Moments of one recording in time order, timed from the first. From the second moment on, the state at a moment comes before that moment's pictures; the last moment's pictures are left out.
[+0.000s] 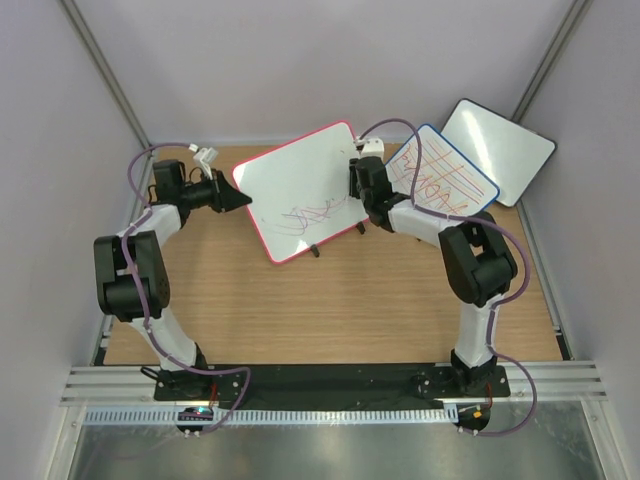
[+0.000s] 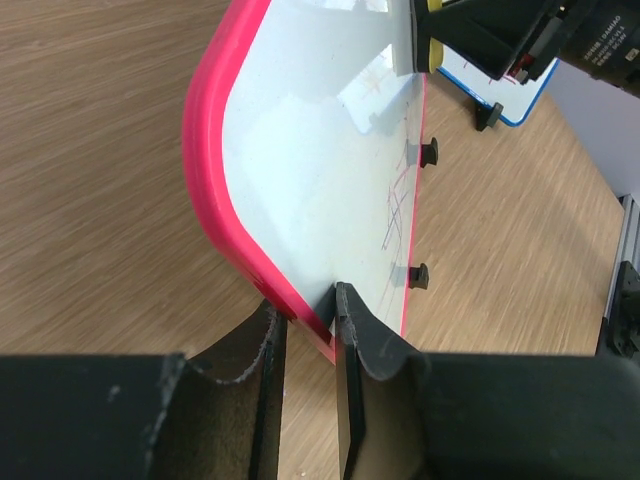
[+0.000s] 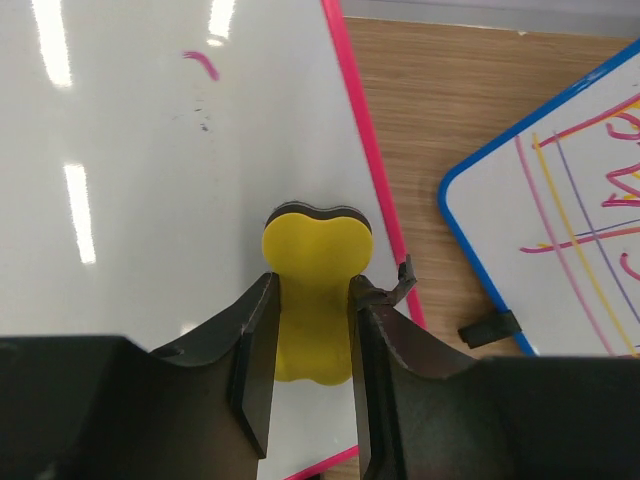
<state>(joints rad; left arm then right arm) 0.12 1.78 1.13 0.08 1.05 -0.05 0.53 1.94 1.29 0.25 0.36 0.17</state>
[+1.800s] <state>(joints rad) 0.12 1.76 1.13 0.02 1.05 0.01 0.51 2.10 1.72 0.11 0.33 0.17</state>
